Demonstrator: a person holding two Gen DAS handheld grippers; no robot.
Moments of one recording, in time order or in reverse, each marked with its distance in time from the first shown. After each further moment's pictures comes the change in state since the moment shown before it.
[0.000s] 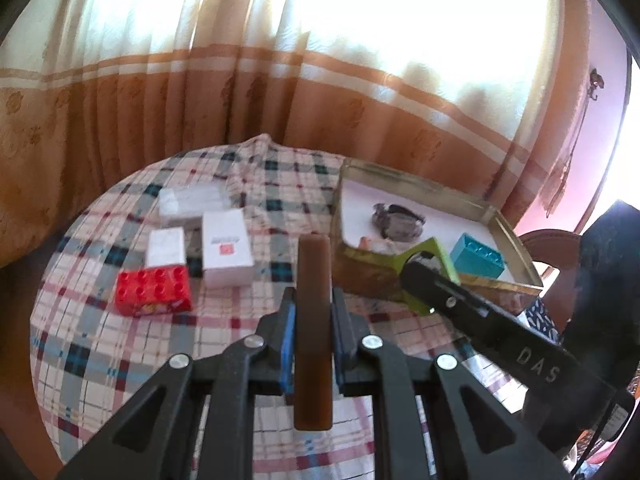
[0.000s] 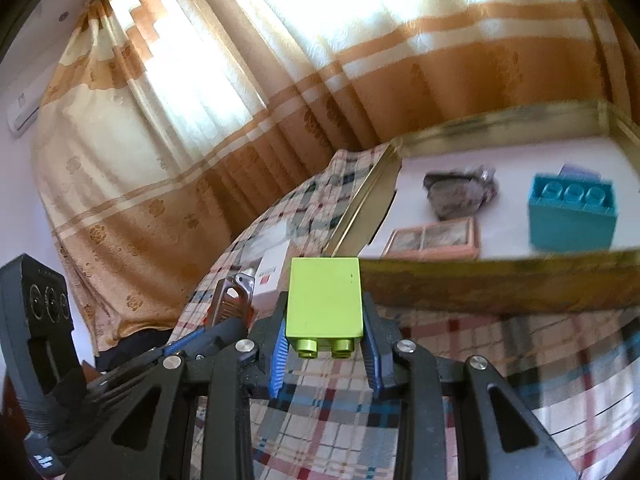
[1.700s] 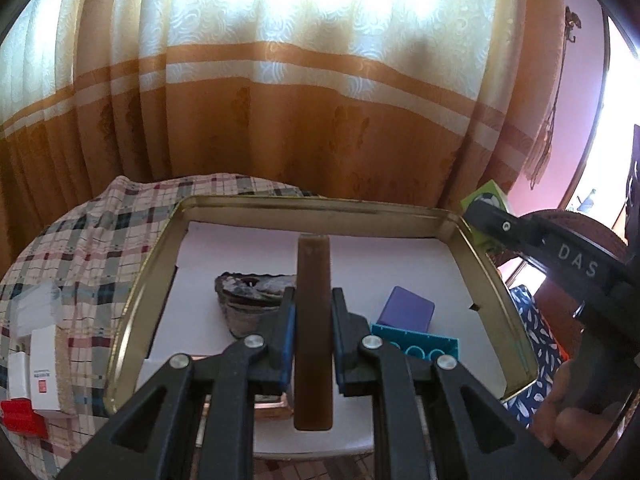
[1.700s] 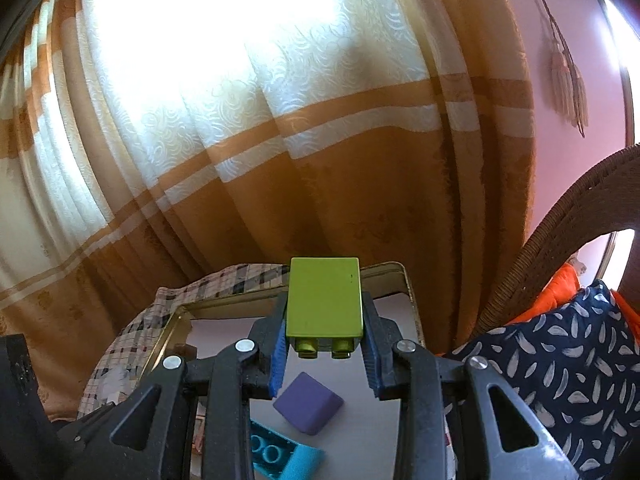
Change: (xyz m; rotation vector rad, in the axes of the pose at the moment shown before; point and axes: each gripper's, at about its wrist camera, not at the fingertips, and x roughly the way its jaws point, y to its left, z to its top) left arm 0.121 -0.138 0.064 0.169 0.072 -0.073; right arm -0.046 -0.153 0.125 0.105 -0.176 -0.421
